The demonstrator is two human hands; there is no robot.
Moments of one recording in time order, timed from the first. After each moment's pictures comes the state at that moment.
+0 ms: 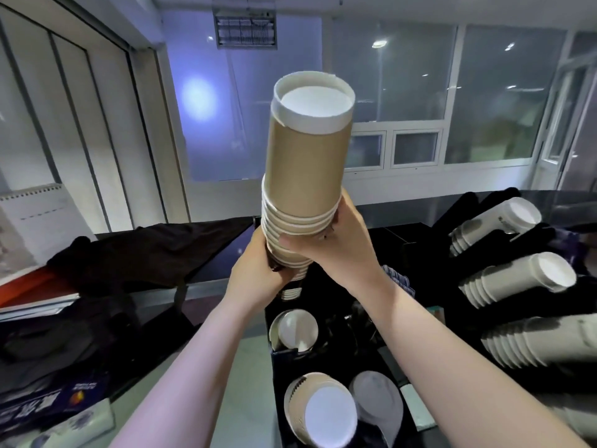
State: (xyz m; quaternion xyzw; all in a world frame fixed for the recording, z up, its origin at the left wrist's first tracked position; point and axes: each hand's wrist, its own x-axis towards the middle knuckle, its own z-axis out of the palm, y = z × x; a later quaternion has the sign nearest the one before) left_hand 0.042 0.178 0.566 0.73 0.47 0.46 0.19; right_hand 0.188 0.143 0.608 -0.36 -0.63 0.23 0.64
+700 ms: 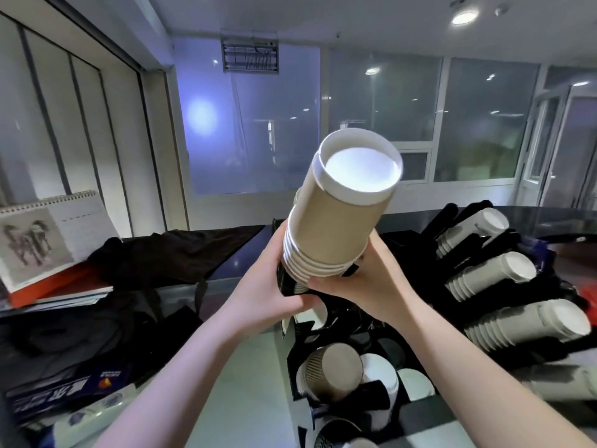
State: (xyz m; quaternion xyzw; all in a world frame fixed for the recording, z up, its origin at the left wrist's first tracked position) left_hand 0.001 0.076 0.591 0.82 0.24 0.46 0.24; right_hand 0.183 0.041 0.610 -0.36 -0.71 0.19 0.57
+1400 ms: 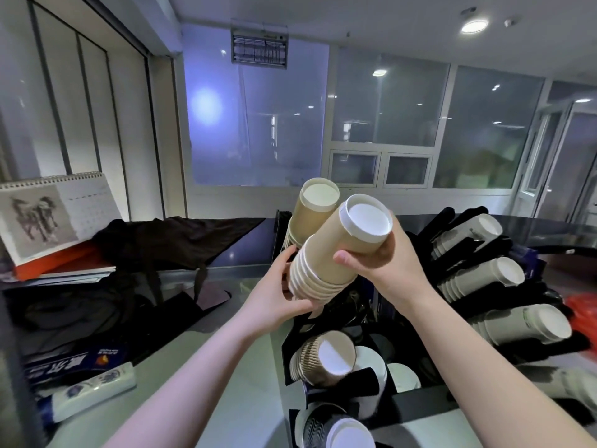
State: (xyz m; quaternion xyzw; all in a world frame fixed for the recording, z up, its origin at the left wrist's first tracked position) left_hand 0.009 0.092 0.539 0.77 0.34 0.44 0.32; right_hand 0.203 0.042 0.604 -0.35 -0.65 0.23 0.63
